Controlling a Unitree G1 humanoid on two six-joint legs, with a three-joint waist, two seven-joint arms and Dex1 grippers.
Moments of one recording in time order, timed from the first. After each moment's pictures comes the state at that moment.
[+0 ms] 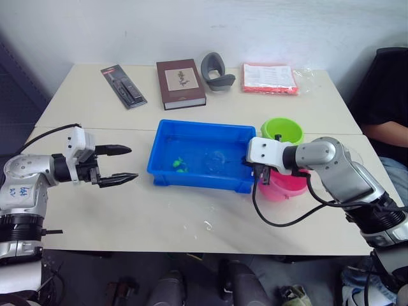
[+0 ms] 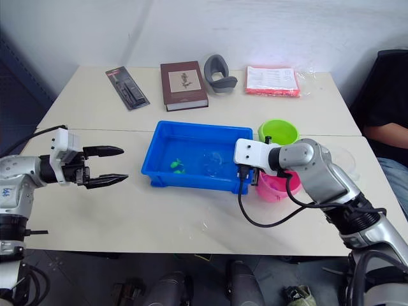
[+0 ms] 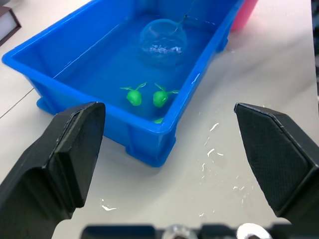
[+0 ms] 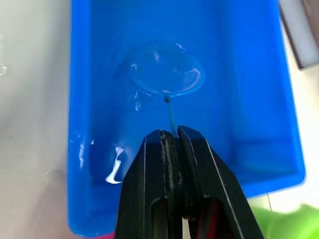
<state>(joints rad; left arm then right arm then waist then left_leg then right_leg) -0.54 0.86 0.14 0.42 -0.38 0.10 -1.37 -0.75 -0.80 0.43 -0.07 -0.01 0.37 0.99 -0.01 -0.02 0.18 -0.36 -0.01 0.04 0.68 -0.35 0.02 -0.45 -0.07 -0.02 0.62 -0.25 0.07</state>
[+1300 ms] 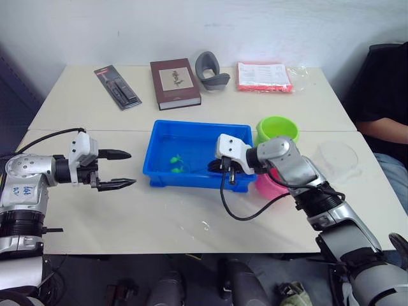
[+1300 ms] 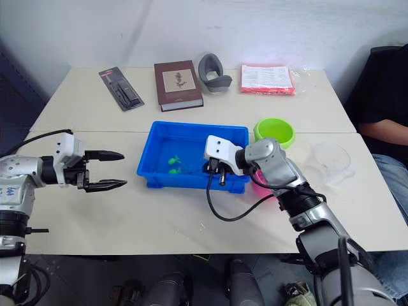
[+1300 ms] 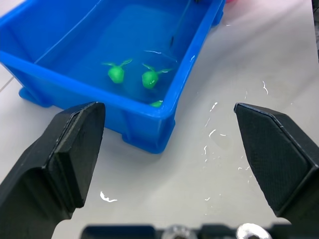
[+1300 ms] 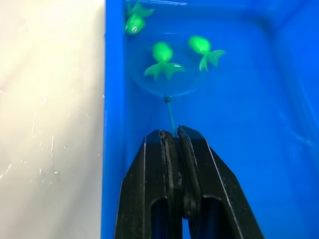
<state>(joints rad) -0.54 0.85 0.12 0.51 -0.33 0.04 -1.39 -0.85 -0.45 0.38 0.27 0.02 0.36 1.10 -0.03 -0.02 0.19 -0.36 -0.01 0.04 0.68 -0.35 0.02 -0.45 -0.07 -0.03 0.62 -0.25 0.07</state>
